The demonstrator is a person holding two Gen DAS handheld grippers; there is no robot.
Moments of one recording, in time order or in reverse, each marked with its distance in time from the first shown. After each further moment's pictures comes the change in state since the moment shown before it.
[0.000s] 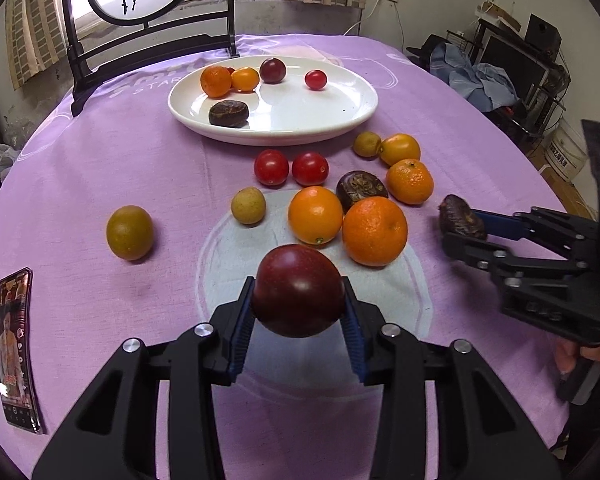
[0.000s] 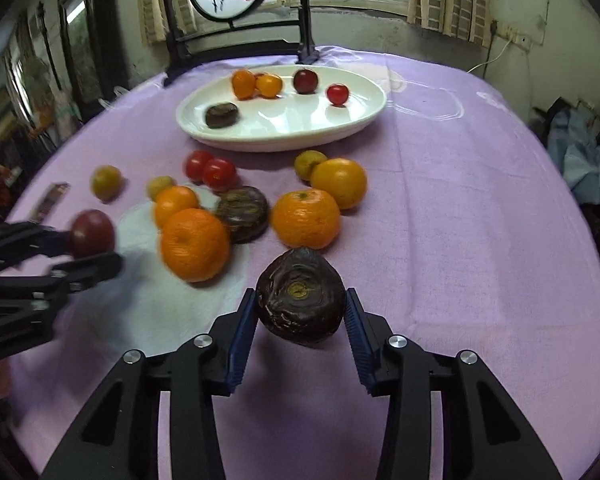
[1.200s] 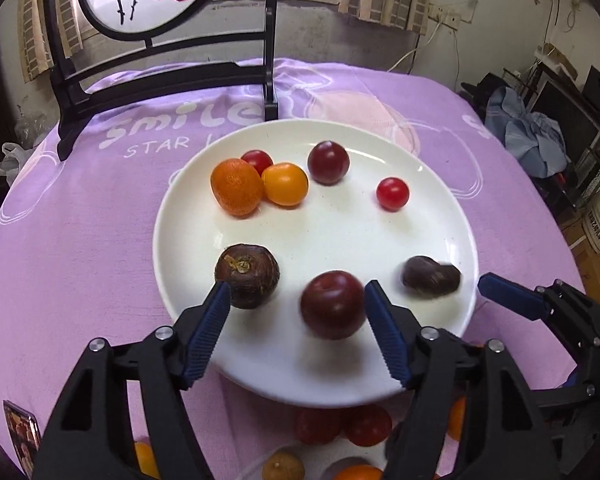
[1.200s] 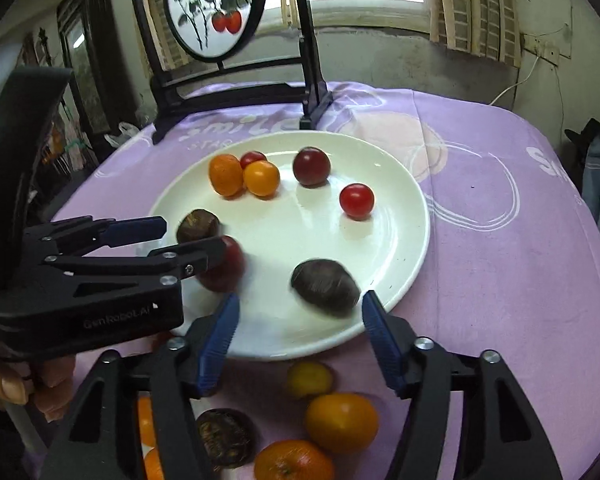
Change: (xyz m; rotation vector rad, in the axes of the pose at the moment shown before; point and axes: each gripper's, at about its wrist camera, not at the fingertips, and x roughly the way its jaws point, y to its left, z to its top) left arm 0.085 0.043 0.169 -0.138 -0.024 0.076; right arm 0.076 -0.018 0.135 -0.031 -0.051 0.011
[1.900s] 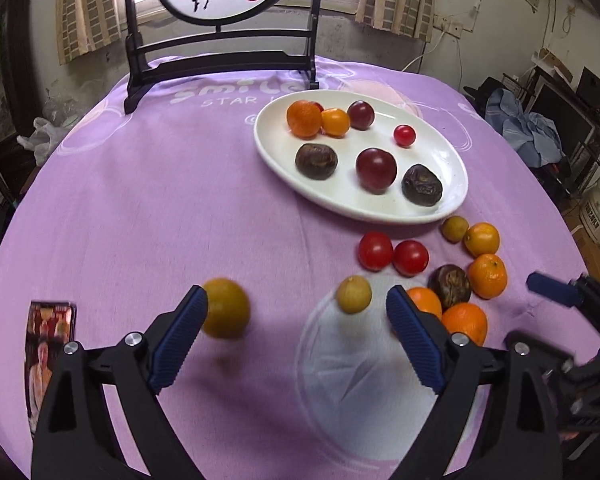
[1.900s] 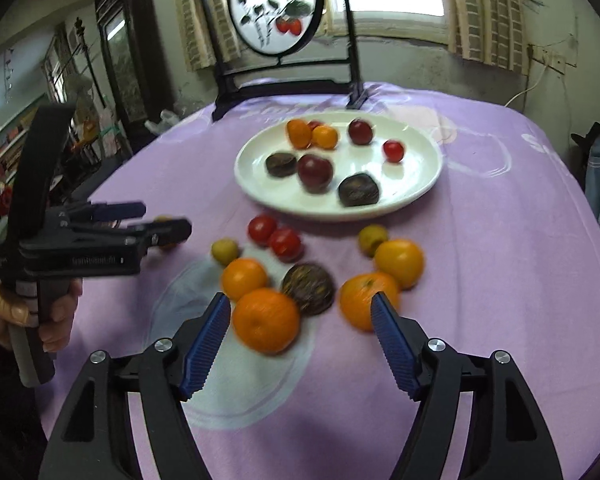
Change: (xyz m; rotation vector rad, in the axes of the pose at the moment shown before) left arm -0.083 0.049 -0.114 -0.038 -0.026 0.017; right arm -0.071 0.053 -0.093 -0.069 0.016 0.056
